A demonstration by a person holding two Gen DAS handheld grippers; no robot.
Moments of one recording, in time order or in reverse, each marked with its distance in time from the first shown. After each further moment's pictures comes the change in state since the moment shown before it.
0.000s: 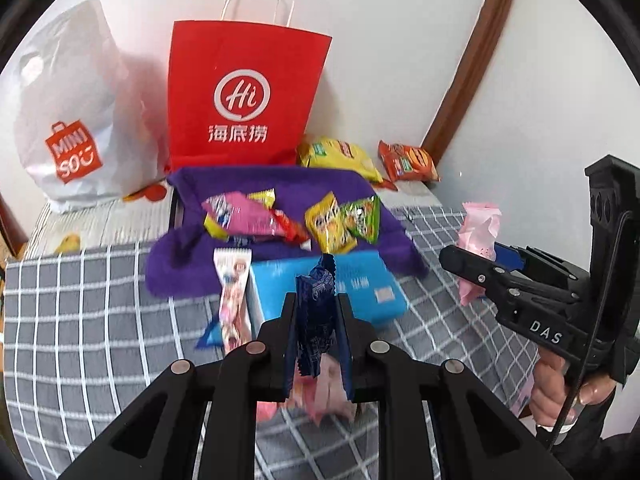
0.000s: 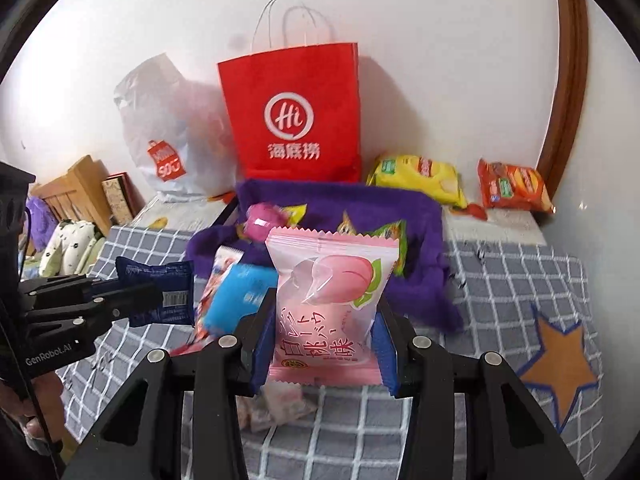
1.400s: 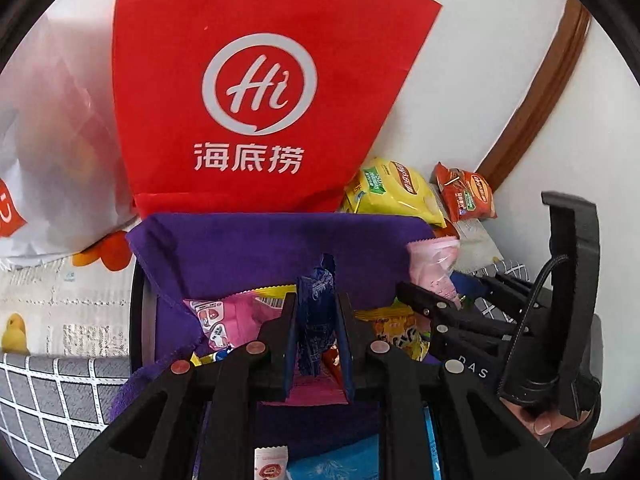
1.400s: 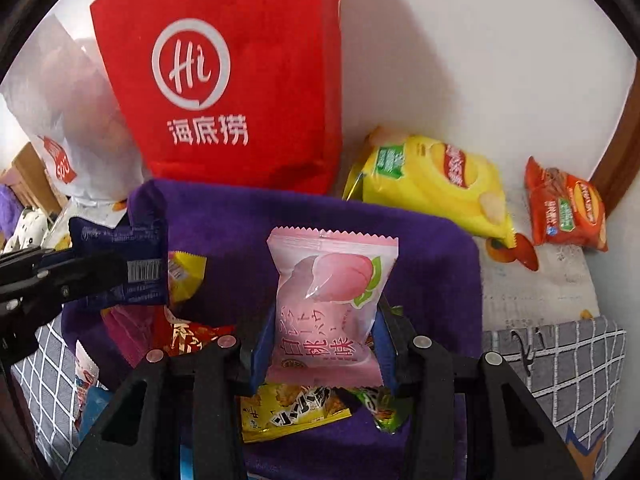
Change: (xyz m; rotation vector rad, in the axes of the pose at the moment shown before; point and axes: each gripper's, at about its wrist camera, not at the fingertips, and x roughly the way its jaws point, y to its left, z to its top) left arm 0.150 0.054 0.104 -0.082 0.048 0.017; right arm 0.210 -0.043 0.073 -0.027 0.182 -0.037
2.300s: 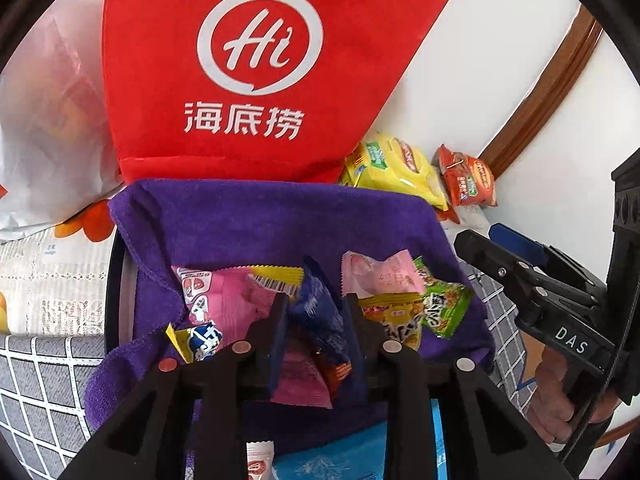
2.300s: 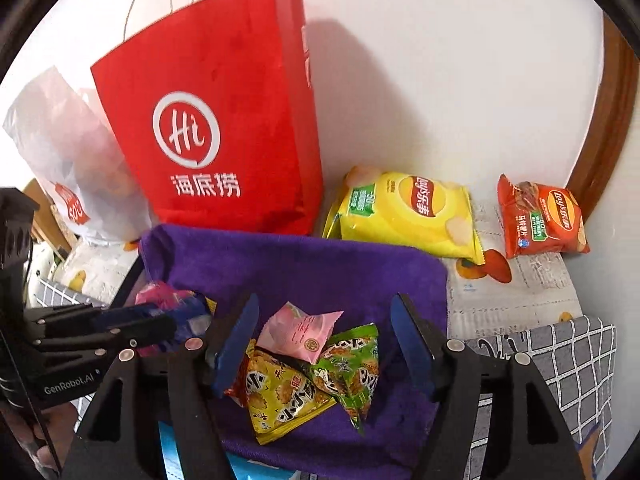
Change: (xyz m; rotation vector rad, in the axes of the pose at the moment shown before) left arm 0.025 -0.002 -0.002 -0.034 0.070 -0.016; right arm -0.050 -0.019 0.013 0.071 -0.125 -0.006
